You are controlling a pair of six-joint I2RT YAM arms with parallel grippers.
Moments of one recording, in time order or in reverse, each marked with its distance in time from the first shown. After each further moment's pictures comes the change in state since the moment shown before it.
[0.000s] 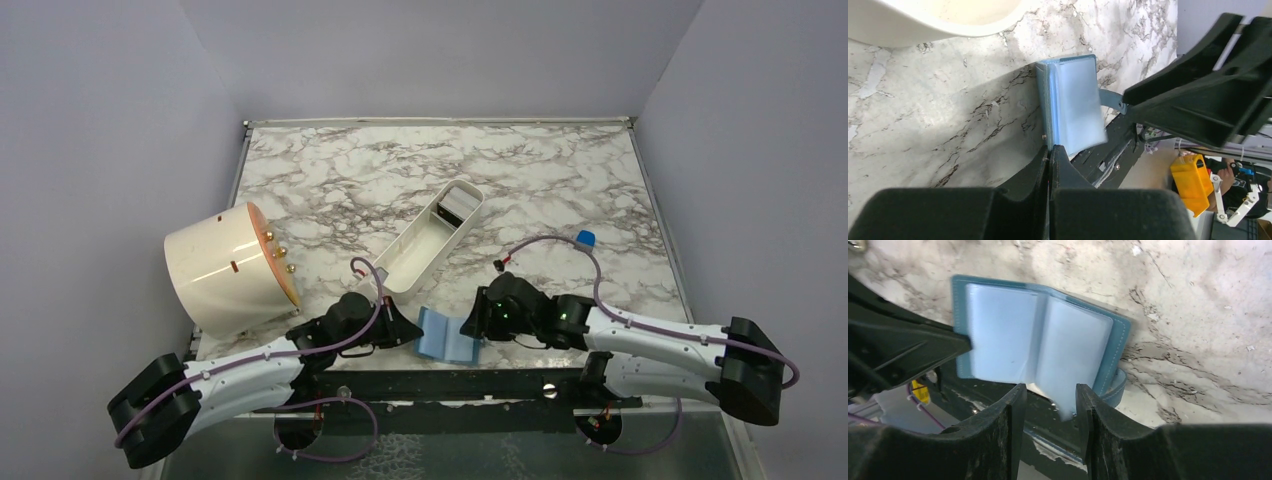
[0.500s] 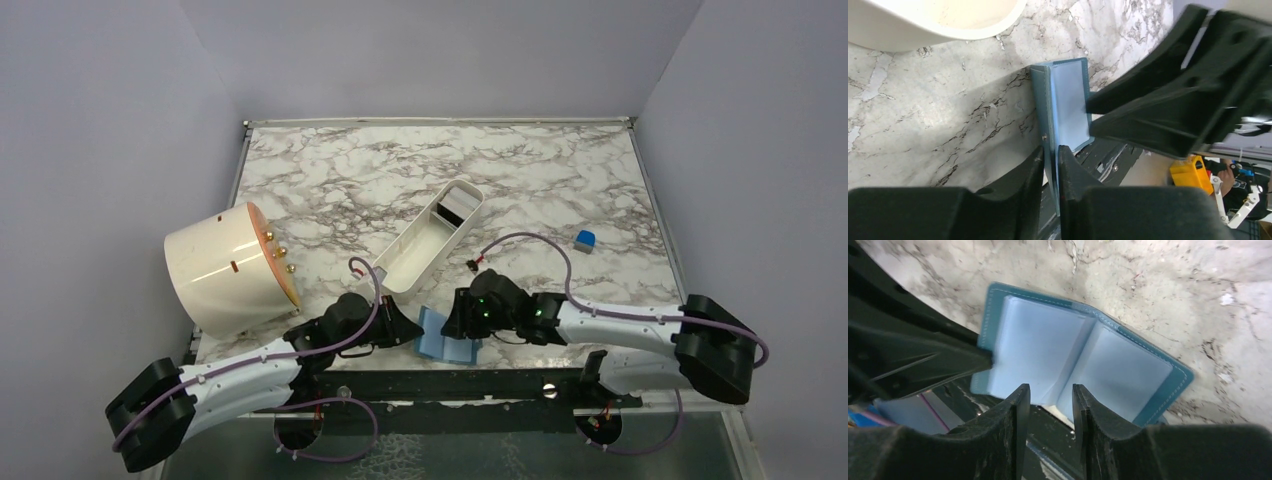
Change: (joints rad) left arm -0.002 -0.033 0.000 -0.028 -0.014 0.002; right arm 0.000 0.148 0.029 0.226 -0.083 -0.128
